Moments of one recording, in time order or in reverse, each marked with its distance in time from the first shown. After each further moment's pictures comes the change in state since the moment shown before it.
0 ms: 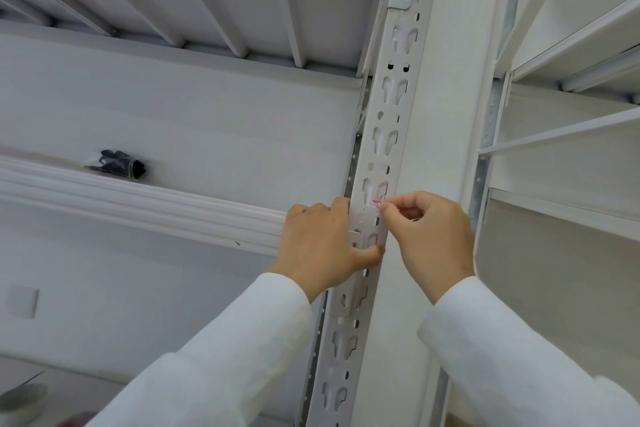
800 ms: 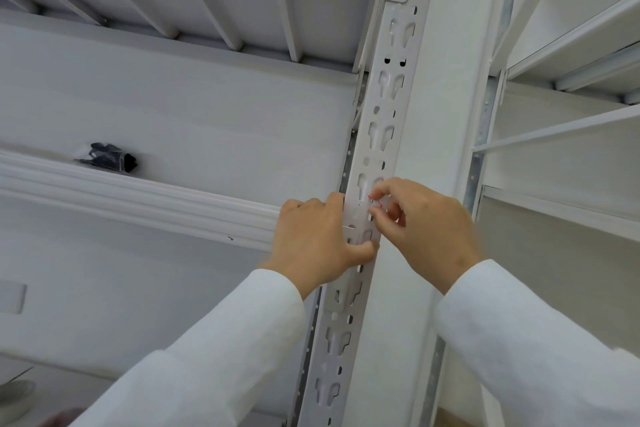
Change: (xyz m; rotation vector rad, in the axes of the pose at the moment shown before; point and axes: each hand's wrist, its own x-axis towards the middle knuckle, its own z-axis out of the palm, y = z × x) left_hand -0.001 -0.002 0.004 -0.038 0.048 0.017; right_hand 0.011 0.005 -0.013 -0.457 -0.134 -0.574
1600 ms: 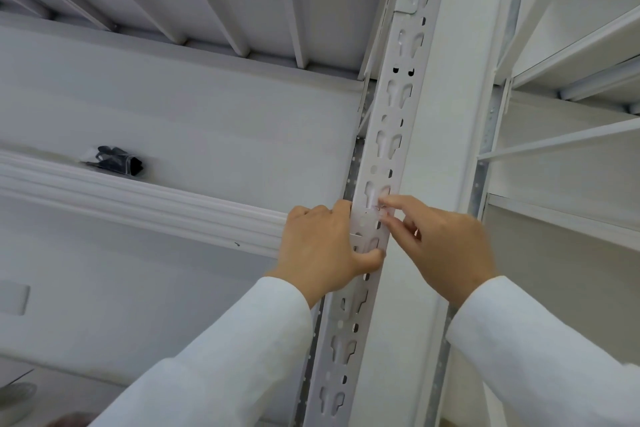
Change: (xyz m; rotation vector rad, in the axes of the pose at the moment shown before) left_hand 0.000 -0.001 0.001 0.024 -0.006 0.006; right_hand -0.007 0.019 0.009 -0.084 0.164 -0.202
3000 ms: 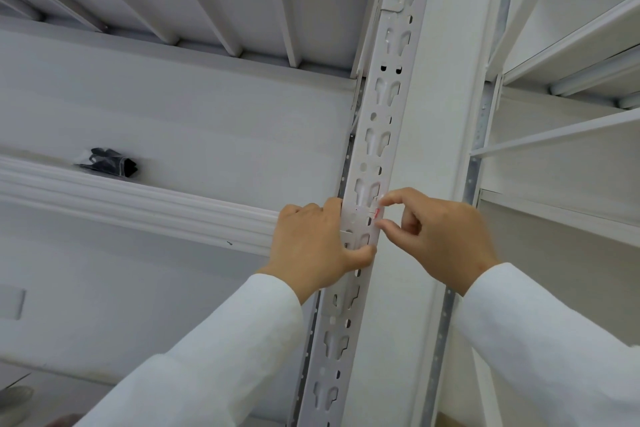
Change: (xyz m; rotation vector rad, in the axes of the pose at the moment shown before) left_hand -0.001 0.003 -0.004 -0.005 -0.018 -0.015; right_hand 0.002 0.009 -0.009 0.111 -0.044 0.039
